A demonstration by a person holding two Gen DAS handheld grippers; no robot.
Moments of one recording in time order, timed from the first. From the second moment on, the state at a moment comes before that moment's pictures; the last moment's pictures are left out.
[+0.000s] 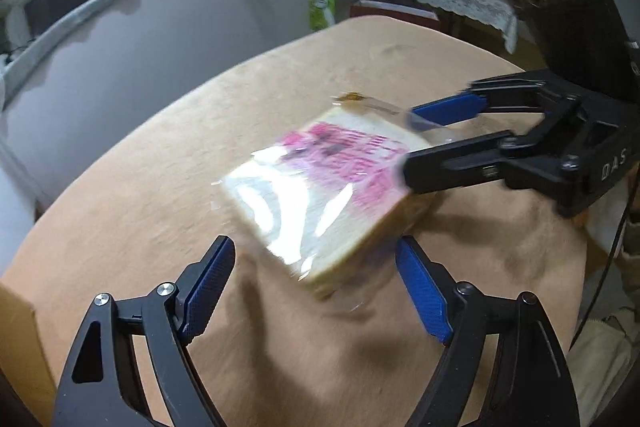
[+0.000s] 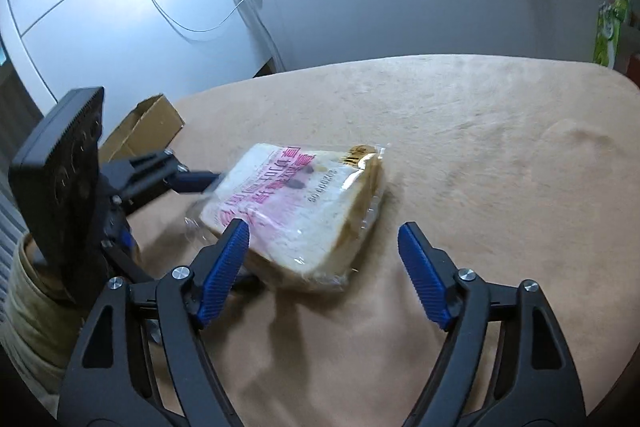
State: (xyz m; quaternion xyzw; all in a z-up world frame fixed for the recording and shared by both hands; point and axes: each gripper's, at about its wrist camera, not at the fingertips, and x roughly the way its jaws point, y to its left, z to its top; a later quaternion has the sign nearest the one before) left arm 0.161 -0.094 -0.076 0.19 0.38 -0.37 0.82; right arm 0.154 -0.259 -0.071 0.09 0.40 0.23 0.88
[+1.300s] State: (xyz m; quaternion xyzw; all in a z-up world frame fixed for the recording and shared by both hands) left arm 0.045 -0.002 0.016 0.14 0.25 -0.23 0.93; right arm 0.084 -0.129 0.036 0.00 0.30 0.32 0.90
